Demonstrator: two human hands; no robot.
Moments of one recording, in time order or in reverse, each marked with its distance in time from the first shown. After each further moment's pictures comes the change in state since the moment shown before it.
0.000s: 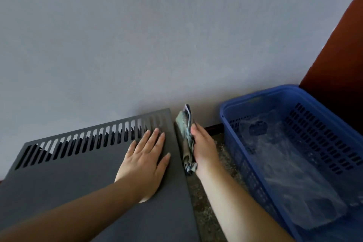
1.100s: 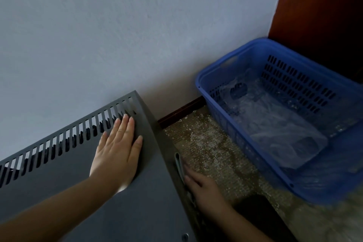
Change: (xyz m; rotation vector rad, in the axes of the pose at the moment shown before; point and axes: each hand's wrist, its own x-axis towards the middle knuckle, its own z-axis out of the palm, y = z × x) left_hand -0.002 -0.003 0.009 0.023 -0.019 0.015; right_hand -0.097 0.098 -0.098 -0.435 -0.042 0.133
